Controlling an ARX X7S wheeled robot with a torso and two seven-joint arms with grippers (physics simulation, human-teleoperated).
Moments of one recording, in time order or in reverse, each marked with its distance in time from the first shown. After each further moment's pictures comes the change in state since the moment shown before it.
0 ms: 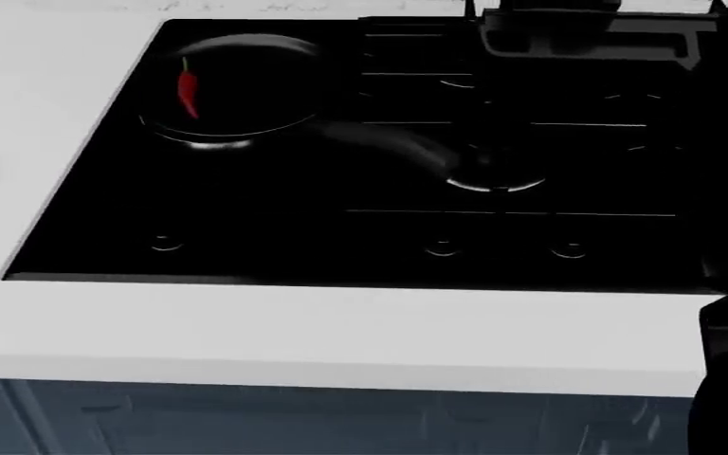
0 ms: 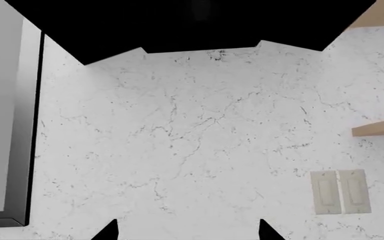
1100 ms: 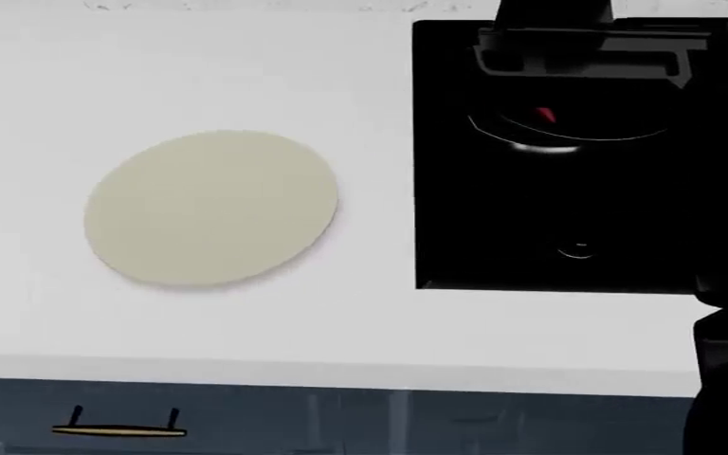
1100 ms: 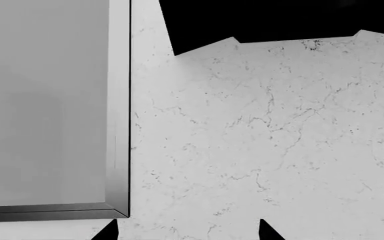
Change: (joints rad) left arm 0.055 -0.049 0.038 -0.022 -0.044 0.099 -0.046; right arm -0.035 0.054 -0.021 0.029 0.132 -0.069 0.106
